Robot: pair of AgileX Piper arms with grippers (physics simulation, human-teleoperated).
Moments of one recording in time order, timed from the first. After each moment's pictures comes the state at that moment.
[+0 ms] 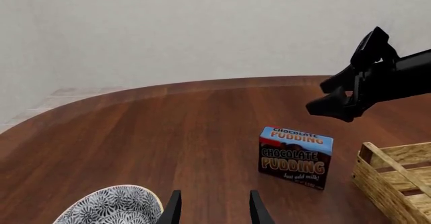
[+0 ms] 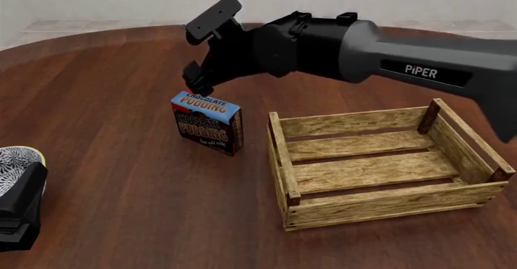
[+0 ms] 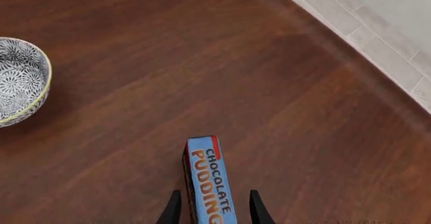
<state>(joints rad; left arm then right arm) -0.02 0.00 0.00 0.01 0.03 0.76 1.93 -1.61 0.29 -0.25</state>
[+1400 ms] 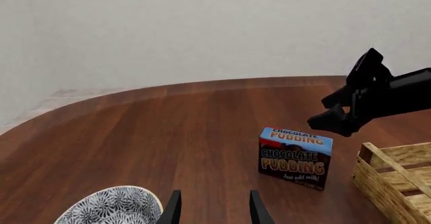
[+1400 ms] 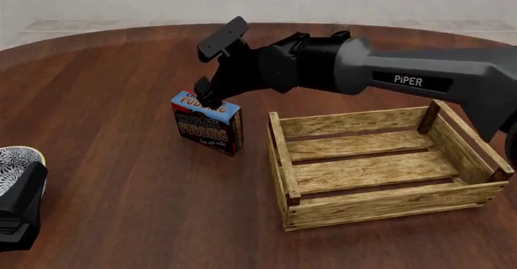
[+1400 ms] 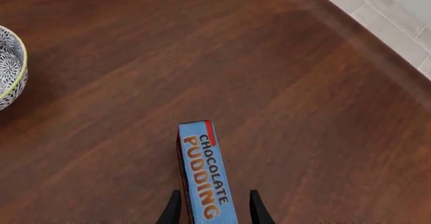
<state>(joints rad) -0.02 0.00 0.00 0.00 0.03 0.74 1.96 -1.54 0.23 -0.23</state>
